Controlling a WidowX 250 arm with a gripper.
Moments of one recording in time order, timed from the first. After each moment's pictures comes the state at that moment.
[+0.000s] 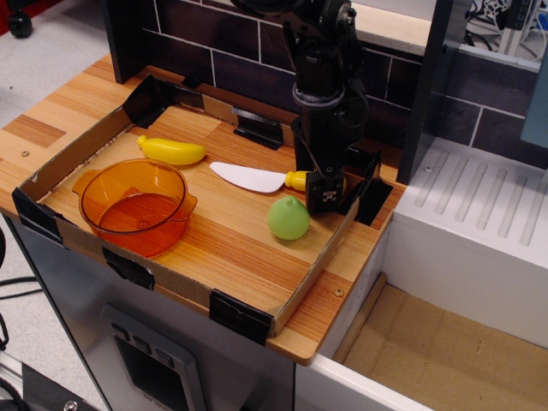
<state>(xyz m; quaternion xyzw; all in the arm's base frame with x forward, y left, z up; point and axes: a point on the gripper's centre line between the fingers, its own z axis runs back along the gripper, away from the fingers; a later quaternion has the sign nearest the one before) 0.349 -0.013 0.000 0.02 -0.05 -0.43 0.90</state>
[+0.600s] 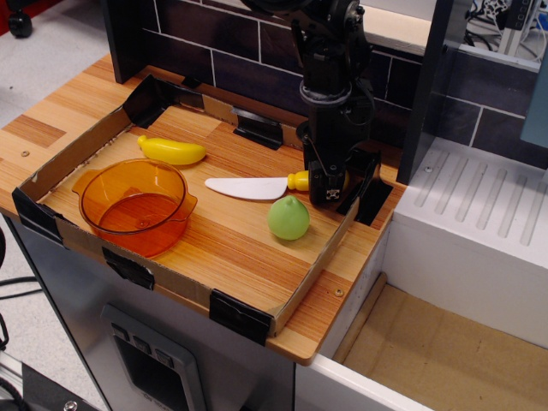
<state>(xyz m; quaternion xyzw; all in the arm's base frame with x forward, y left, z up) 0.352 -0.010 0.002 0.01 -0.05 -0.46 0.89</state>
